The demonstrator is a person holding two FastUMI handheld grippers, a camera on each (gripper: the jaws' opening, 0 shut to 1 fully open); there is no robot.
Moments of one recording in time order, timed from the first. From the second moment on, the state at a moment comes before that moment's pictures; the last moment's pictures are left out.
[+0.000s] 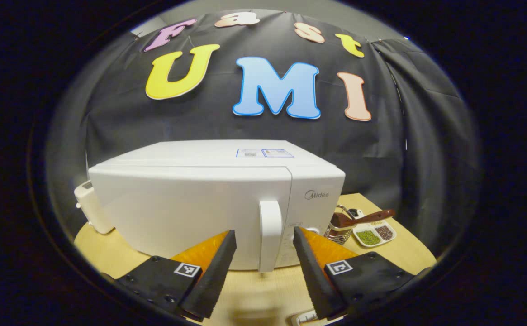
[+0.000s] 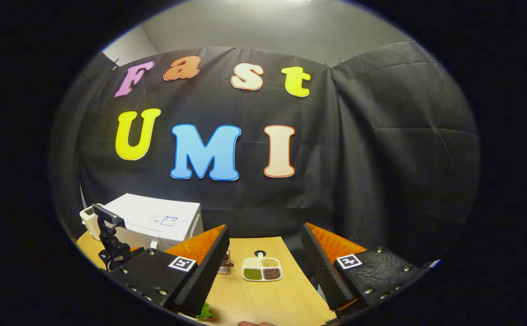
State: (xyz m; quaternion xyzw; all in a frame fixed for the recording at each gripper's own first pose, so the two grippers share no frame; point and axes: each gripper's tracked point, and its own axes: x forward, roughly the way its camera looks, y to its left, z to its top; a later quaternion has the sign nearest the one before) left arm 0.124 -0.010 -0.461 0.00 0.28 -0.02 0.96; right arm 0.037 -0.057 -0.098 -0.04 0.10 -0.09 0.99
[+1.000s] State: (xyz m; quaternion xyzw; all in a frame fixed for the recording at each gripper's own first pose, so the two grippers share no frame) left arm 0.091 -0.018 -0.472 0.05 0.35 -0.08 0.93; right arm 0.040 -0.044 -0.112 -0.03 0.11 -0.06 0.99
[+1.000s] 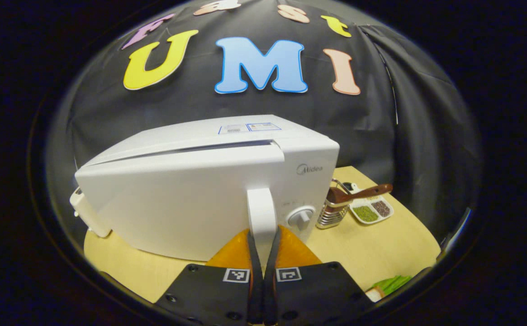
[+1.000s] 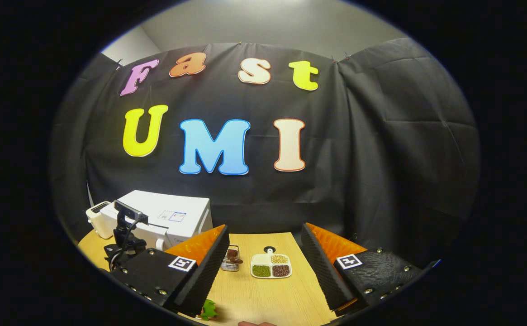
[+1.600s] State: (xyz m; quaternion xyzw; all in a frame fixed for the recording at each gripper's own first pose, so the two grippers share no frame) left arm -0.048 0.036 -0.434 0.04 0.37 -0.18 0.91; right arm 0.033 0.016 -0.135 0.01 0.13 0.00 0.99
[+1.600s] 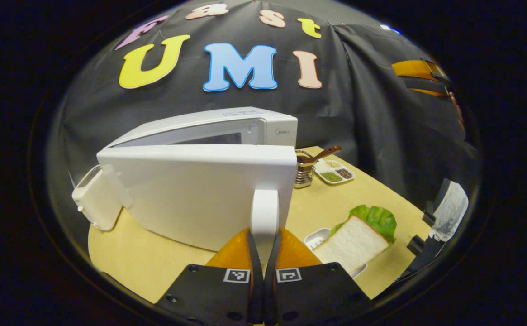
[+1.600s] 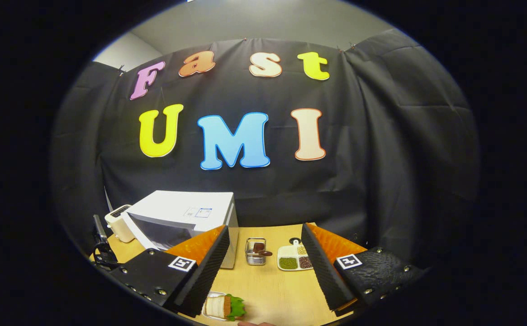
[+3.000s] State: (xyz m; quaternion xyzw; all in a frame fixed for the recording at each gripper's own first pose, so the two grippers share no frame) left arm -0.191 0.339 -0.393 0.05 0.40 -0.07 0.91; right arm 0.027 0.107 -0.241 0.05 0.26 0.03 0.96
